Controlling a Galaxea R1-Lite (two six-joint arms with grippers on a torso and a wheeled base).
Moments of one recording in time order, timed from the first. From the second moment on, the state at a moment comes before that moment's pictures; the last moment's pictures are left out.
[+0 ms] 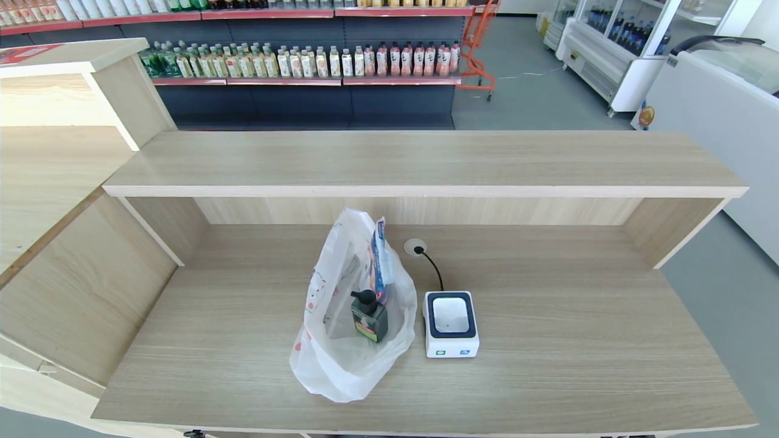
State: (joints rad) left arm 0.00 0.00 0.00 0.00 -0.01 -0.01; right arm 0.00 -0.01 0.00 0.01 -0.01 0.03
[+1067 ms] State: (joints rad) left arm 0.00 0.00 0.00 0.00 -0.01 -0.01; right arm 0.00 0.00 0.00 0.01 -0.01 0.03
